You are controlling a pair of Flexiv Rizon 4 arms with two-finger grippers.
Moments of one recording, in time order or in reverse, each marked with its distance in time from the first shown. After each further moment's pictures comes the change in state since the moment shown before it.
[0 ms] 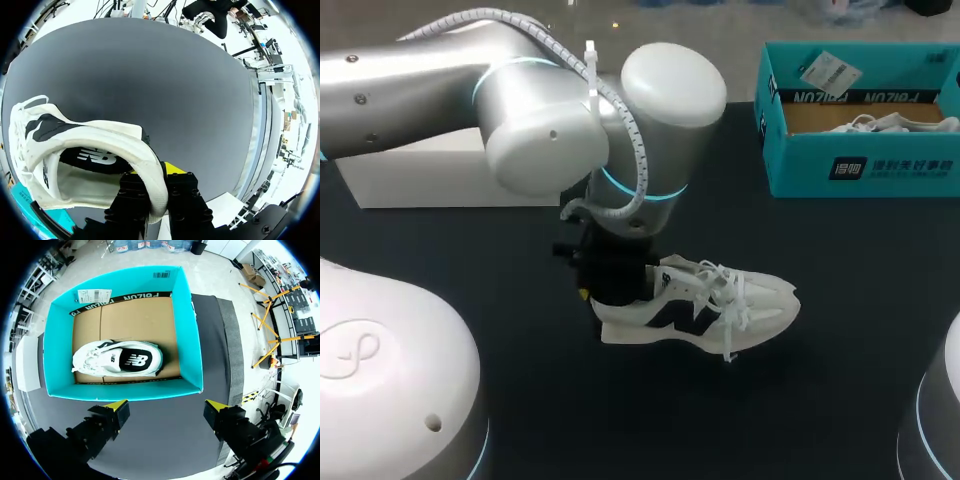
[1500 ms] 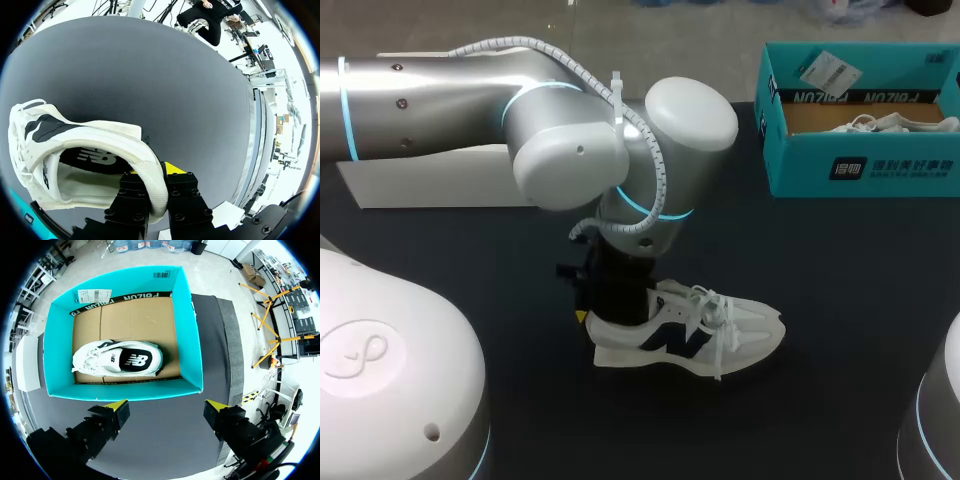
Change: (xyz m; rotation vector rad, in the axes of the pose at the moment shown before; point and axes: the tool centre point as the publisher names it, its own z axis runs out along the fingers) left arm 0.001 -0.010 0.044 0.079 0.090 -0.001; right arm 0.000 0.000 0.000 0.000 0.000 0.000
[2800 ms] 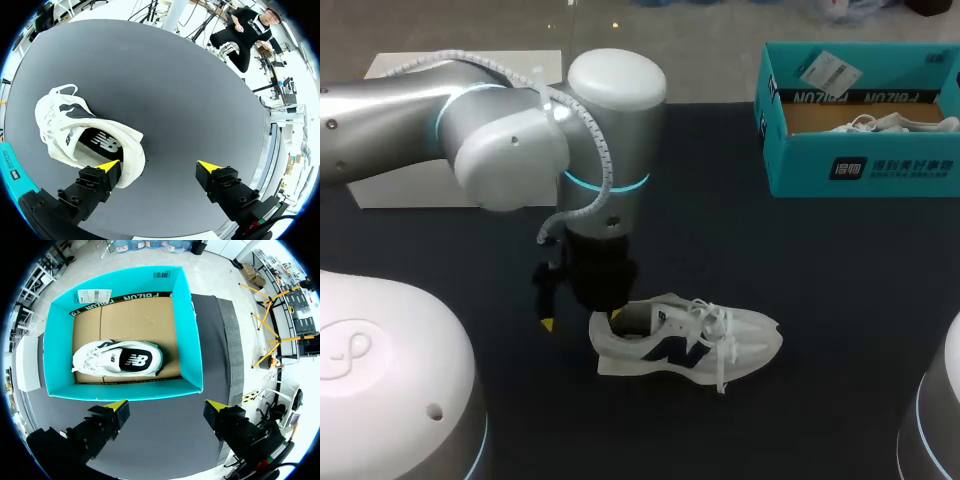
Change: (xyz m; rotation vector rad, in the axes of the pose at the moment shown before) left arm 0.021 -0.011 -0.007 0.128 -0.173 -0.287; right arm 0.000 0.000 0.000 0.000 0.000 0.000
